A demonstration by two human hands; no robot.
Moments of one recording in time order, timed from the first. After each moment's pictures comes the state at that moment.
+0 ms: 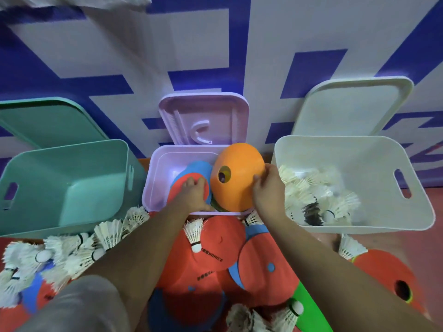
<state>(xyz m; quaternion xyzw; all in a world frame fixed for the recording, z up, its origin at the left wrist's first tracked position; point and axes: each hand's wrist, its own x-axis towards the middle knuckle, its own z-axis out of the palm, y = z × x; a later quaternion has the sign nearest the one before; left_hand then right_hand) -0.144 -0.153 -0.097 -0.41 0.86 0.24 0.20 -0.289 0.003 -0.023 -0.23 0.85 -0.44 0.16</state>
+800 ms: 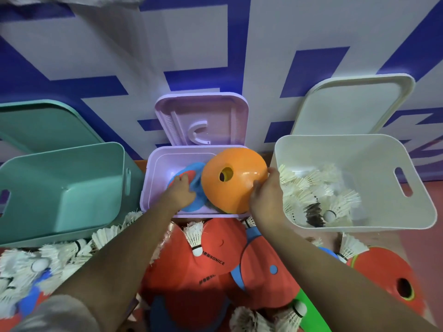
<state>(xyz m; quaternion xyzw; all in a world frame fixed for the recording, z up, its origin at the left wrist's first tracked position) -0.128 -0.187 -0.096 -0.47 0.82 0.30 0.12 -0.277 0.004 -0.031 -0.23 0.85 -0.44 0.17</state>
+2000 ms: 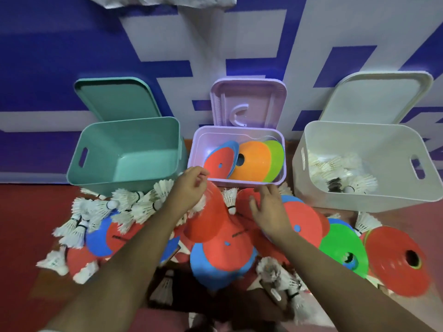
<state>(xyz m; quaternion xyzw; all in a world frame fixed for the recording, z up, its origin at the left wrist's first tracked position) 0.007 -0.102 -0.001 -0.42 0.80 0.39 -0.17 -0.158 0.063 -0.025 -0.44 0.84 -0.28 0.17</state>
